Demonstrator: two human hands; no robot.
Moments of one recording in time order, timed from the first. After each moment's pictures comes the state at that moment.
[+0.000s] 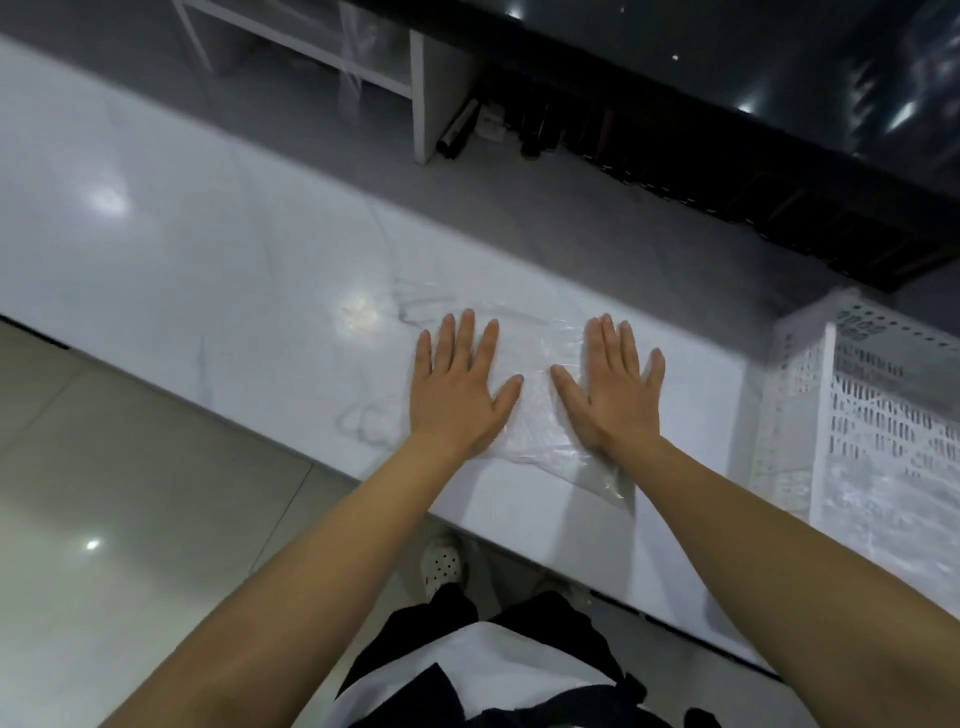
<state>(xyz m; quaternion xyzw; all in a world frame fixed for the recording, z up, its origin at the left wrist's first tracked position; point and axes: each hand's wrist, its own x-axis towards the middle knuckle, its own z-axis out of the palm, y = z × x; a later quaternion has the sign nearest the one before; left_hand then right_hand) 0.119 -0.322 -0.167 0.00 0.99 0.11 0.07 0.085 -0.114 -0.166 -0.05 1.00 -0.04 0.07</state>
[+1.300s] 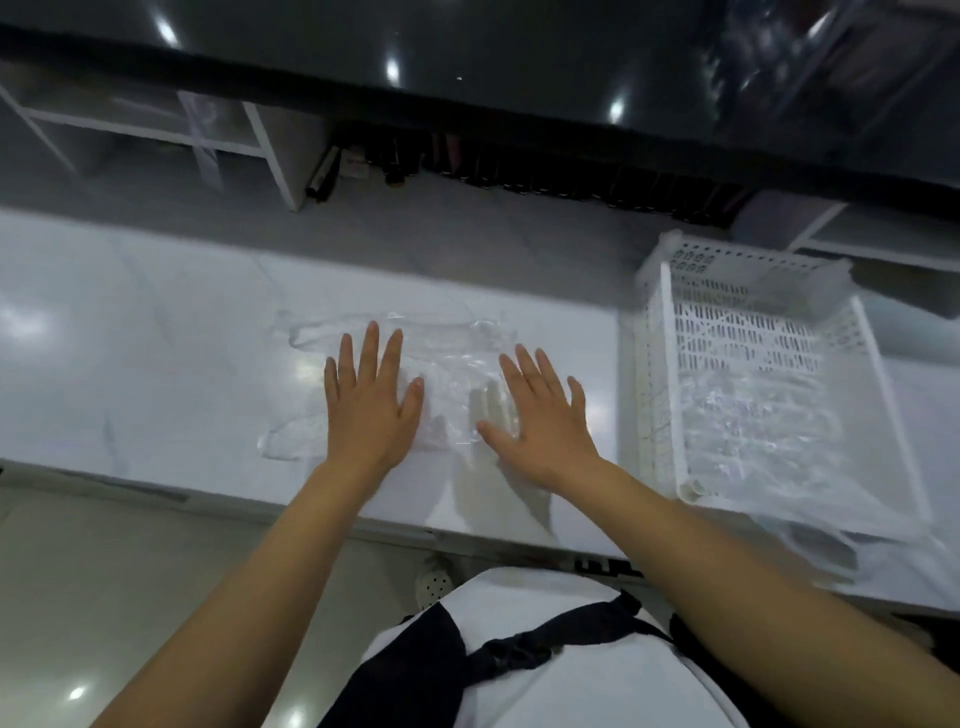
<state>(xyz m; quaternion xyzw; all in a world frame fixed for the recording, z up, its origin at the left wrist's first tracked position) 0.151 -0.305 -0.114 0.02 0.98 0.20 0.03 0.179 -0.090 -0.106 -0.05 0.98 -0.16 0.12</state>
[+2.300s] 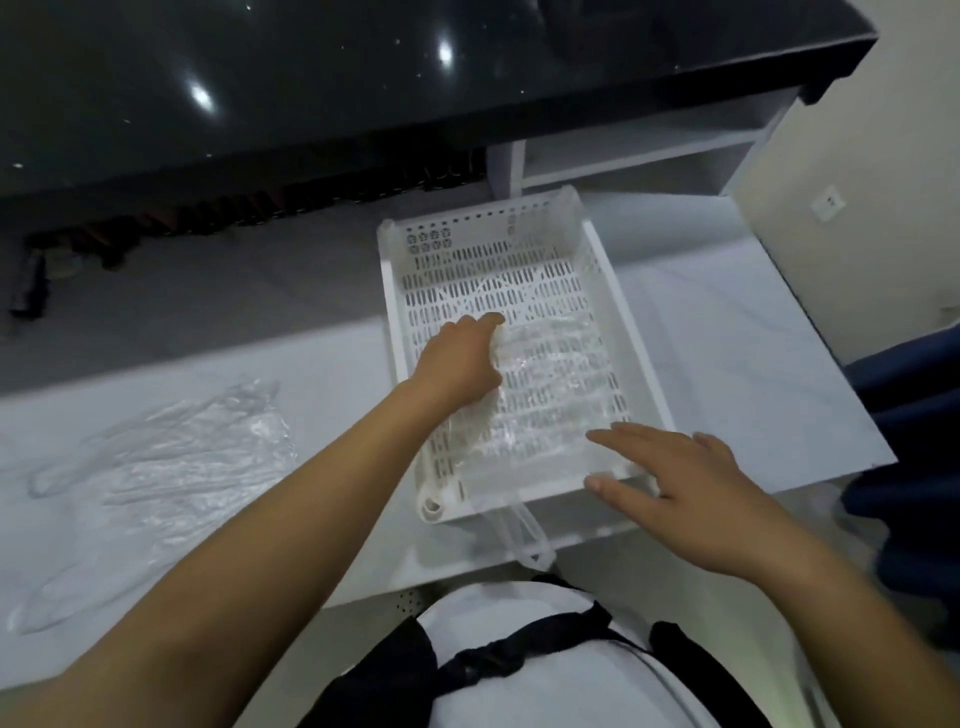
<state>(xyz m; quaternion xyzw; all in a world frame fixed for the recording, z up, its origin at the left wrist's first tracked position) 0.115 0.066 -0.068 0.29 0.92 0.13 0.23 0.345 0.208 0.002 0.16 0.91 -0.30 0.24</state>
